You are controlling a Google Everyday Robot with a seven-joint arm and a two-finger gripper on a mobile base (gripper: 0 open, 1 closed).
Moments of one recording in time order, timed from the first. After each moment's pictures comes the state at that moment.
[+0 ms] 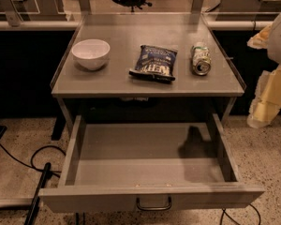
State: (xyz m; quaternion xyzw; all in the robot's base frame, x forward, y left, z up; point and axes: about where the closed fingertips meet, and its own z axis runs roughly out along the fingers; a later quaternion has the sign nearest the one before) arm 0.438 -0.216 0.980 -0.60 0.78 -0.04 0.17
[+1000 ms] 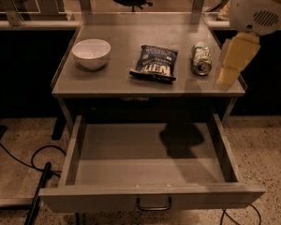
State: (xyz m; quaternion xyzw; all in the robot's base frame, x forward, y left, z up) arm 0.505 -0.174 1.002 -0.62 0.76 -0.06 0.19
